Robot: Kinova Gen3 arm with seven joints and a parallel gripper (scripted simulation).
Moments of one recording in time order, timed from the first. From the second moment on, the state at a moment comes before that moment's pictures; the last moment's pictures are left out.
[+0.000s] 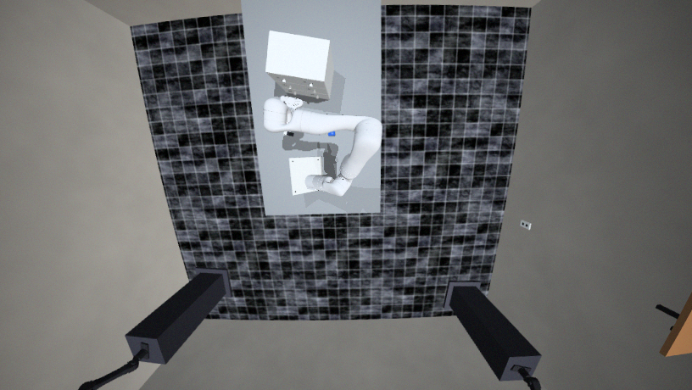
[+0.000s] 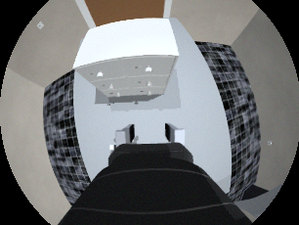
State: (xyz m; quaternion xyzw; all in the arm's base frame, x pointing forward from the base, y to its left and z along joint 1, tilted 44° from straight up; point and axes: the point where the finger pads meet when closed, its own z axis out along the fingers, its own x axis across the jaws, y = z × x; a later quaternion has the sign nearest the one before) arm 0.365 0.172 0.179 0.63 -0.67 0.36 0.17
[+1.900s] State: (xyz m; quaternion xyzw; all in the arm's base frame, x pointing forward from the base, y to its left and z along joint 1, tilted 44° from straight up) arm 0.424 0.115 0.138 0.63 -0.42 0.63 -0.16
